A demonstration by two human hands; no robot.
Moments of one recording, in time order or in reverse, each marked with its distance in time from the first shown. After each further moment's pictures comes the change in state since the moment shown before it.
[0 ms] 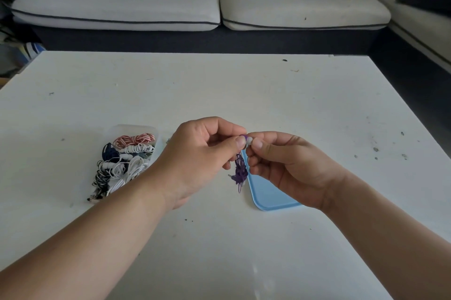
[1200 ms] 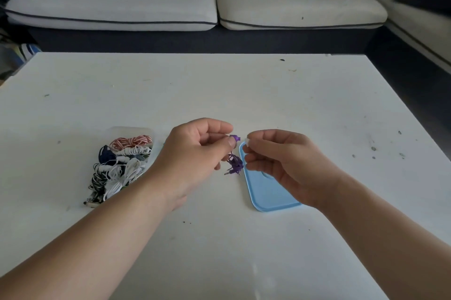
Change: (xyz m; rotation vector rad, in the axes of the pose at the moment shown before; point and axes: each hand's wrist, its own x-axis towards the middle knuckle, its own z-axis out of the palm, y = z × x) left_hand 0.004 -0.001 0.002 0.102 0.158 -0.108; right_hand 0.006 0.002 -0.003 -0.059 0.220 -0.019
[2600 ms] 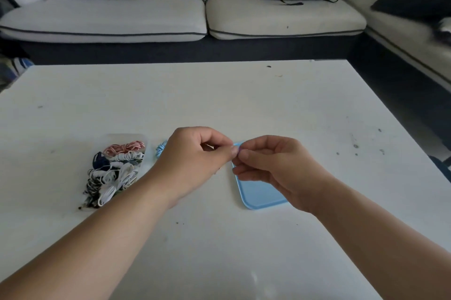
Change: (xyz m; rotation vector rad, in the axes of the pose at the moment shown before) left_hand -0.013 0.013 0.009 0.206 -0.089 0.077; right_hand -0.025 0.002 -0.006 -0.139 0.029 -0.041
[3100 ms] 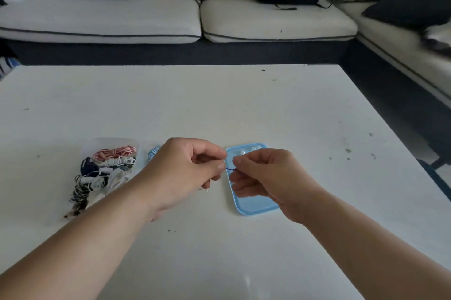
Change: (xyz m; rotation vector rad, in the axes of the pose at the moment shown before) left_hand 0.000 -0.006 -0.008 0.007 -0.098 -0.080; right_hand 0.000 0.005 0.005 -0.137 0.128 0.094
